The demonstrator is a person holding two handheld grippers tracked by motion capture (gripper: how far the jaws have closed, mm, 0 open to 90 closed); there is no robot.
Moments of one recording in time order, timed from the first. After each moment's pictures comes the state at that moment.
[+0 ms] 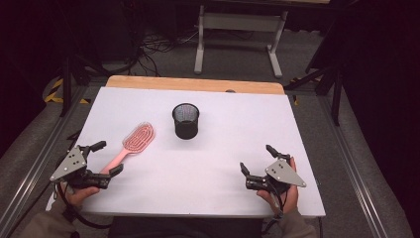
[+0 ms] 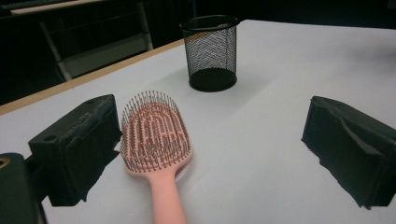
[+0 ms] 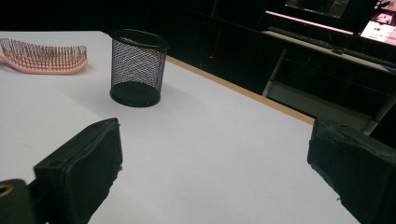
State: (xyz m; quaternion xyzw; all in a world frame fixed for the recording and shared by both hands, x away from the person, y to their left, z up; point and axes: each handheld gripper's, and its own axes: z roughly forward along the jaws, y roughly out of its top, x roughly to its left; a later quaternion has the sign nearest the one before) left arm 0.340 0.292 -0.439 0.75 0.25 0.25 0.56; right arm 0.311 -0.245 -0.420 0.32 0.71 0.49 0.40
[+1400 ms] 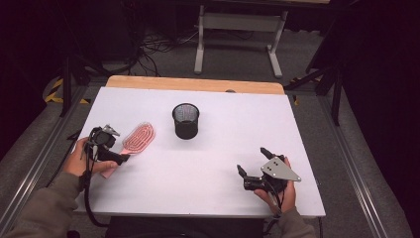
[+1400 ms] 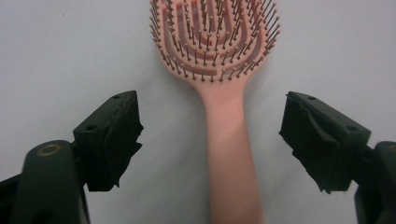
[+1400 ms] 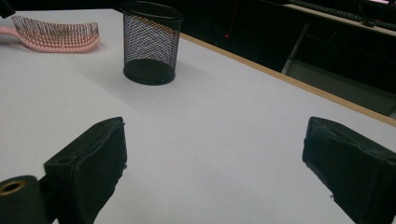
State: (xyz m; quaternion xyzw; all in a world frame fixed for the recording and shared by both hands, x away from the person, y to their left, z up) left arm 0.427 0.253 -0.428 0.87 0.42 0.11 0.21; right arm 0.319 -0.242 -0.429 0.33 0.73 0.47 0.36
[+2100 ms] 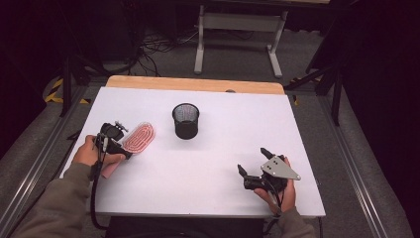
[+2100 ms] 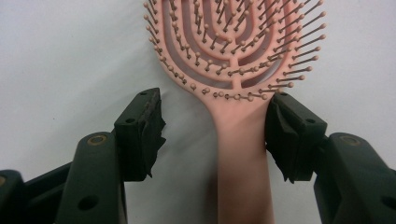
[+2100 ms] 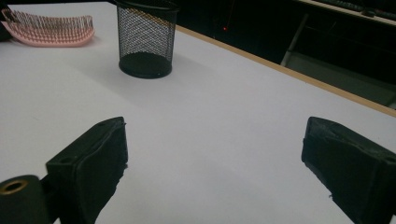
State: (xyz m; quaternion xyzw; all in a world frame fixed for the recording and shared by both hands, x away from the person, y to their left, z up) left arm 0.456 0.241 -0.435 0.88 0.45 0.06 0.15; right arm 0.322 -0.242 -0.432 0.34 0.74 0.46 0.35
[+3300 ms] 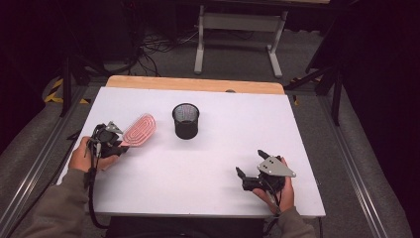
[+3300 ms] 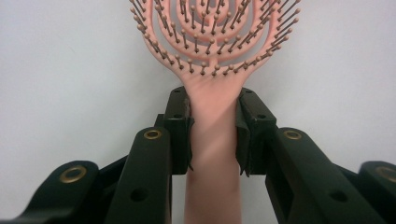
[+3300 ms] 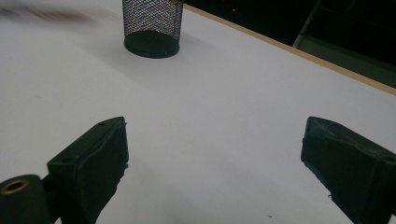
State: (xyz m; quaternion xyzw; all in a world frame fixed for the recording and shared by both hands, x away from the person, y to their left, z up) left arm 0.427 0.248 -0.420 0.87 0.39 0.16 0.25; right arm 0.326 -0.240 -0.438 0.34 0.76 0.44 0.33
